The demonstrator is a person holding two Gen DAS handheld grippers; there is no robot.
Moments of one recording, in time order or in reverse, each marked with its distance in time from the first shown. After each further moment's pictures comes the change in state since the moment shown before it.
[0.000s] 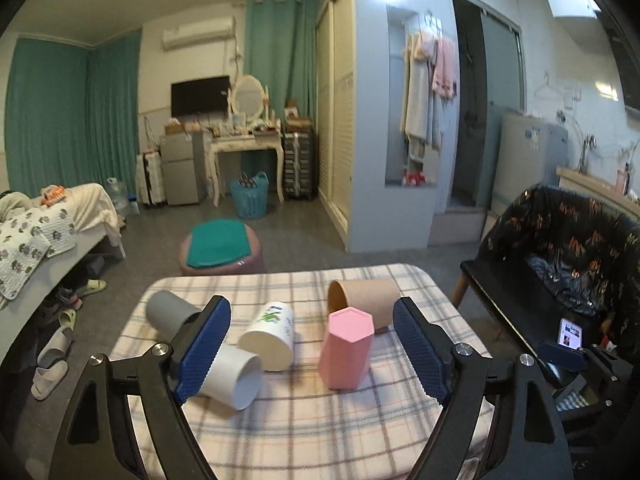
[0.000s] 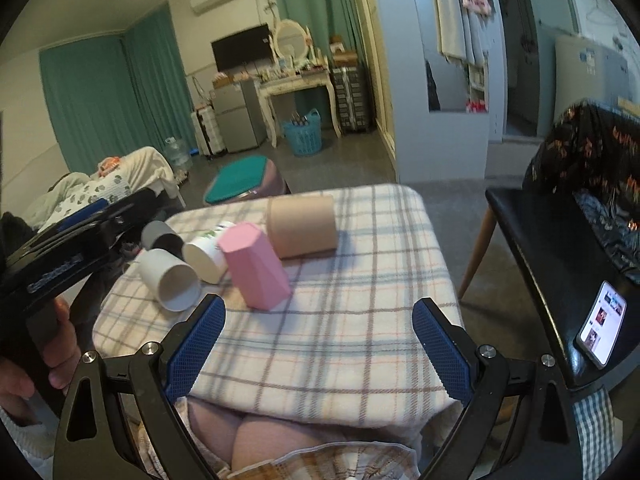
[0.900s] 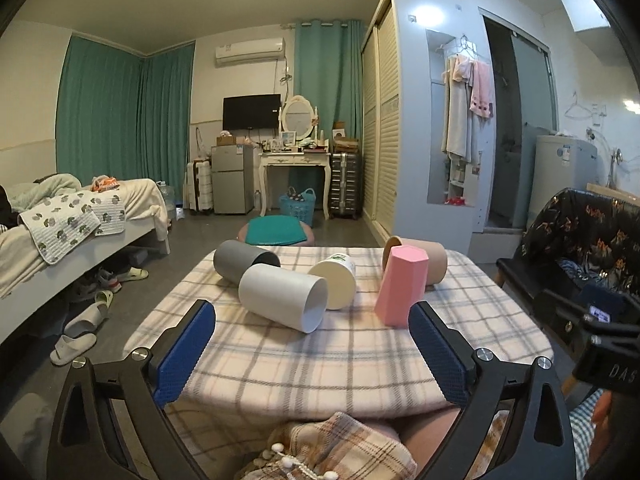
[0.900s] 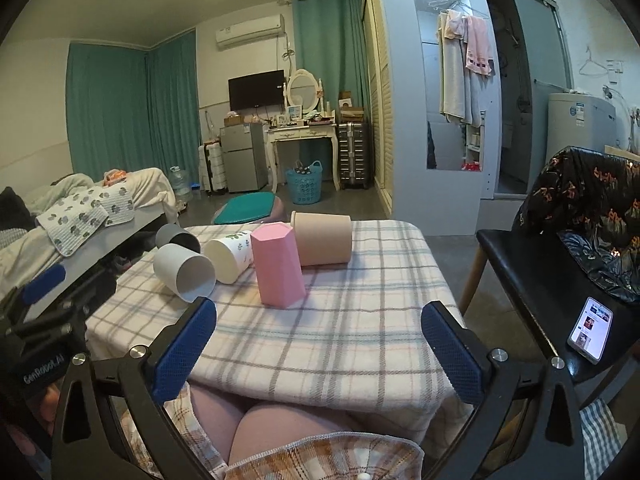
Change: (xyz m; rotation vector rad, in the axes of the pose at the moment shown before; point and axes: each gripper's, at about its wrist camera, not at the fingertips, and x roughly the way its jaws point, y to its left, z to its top) left arm -0.055 0.031 -0.109 -0.058 -0.099 0.156; right arm -0.028 0.035 -0.062 -0.094 -0.209 -0.055
